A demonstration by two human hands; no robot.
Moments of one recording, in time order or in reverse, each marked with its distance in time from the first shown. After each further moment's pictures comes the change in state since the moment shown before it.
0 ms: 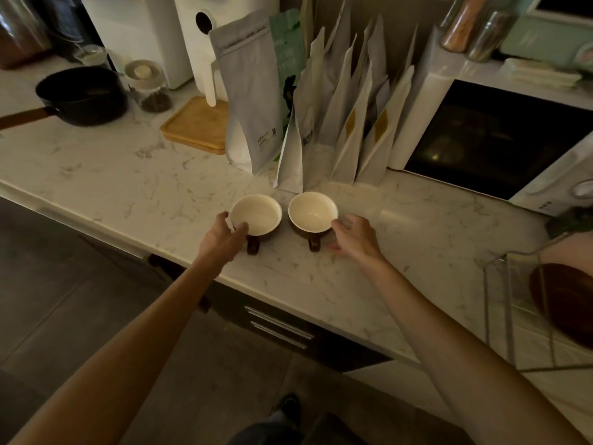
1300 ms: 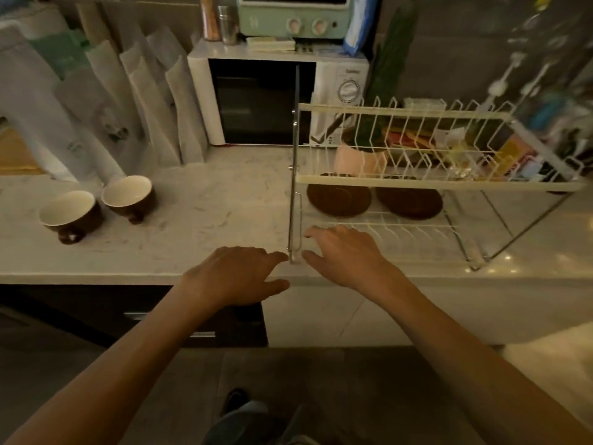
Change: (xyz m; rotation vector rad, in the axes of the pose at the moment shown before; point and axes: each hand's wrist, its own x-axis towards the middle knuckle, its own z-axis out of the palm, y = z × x) left_hand -0.342 0.092 0.224 1.267 -0.562 0.936; right_hand -0.242 0.191 -0.269 -0.844 0.130 -0.347
